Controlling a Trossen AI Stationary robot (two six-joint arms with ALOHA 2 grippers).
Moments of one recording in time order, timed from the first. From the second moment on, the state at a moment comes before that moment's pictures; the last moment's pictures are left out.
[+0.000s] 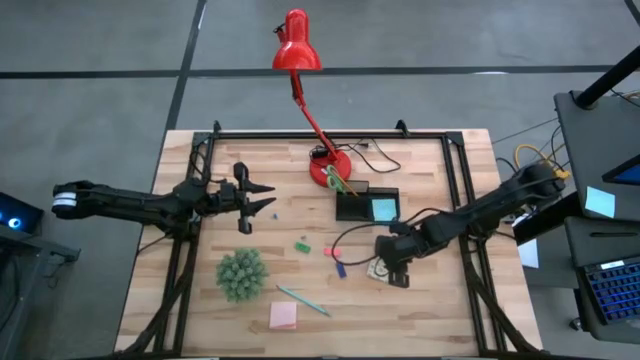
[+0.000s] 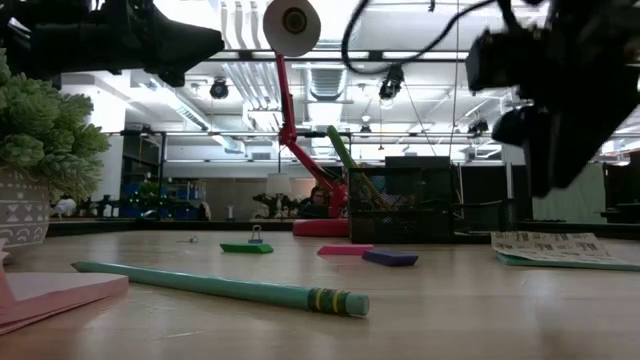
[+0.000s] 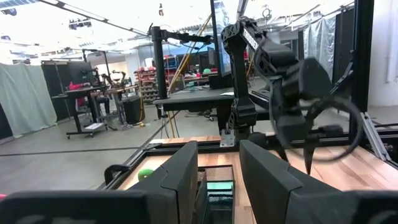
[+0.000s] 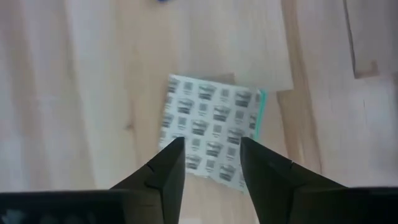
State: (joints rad) left arm 0.07 0.75 0.21 0.73 -0.06 0.12; right arm 0.37 1.46 0.84 -0.59 0.01 0.54
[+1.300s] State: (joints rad) left arm 0.07 0.75 0.21 0.73 -0.06 0.12; right arm 0.27 1.51 0.66 -0.40 -0.13 0.55
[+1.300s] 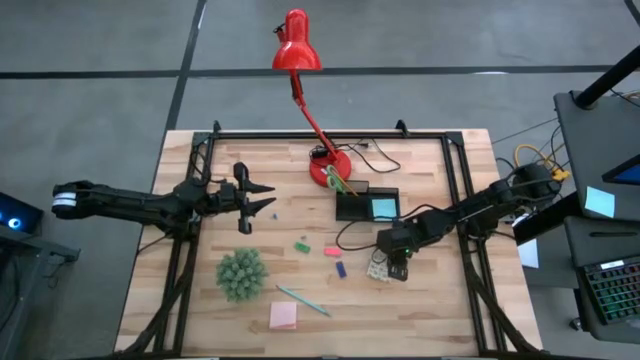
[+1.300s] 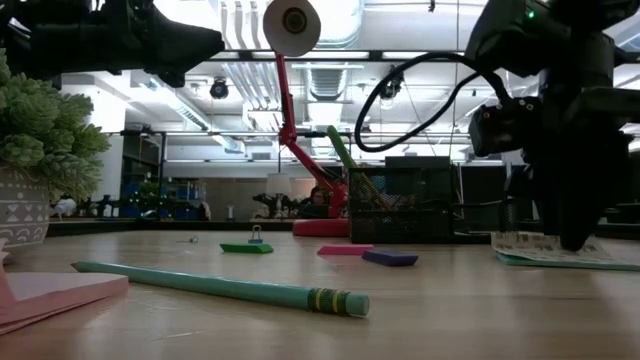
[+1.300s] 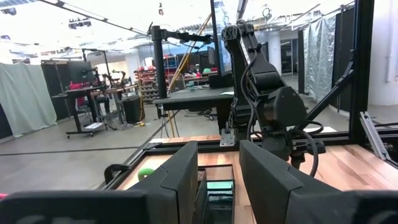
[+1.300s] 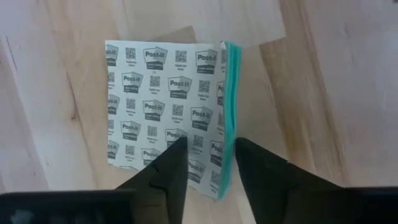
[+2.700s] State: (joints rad) left arm 0.07 0.75 0.21 0.73 -0.06 0.12; right arm 0.27 1.52 0.88 -0.65 -0.07 0.41
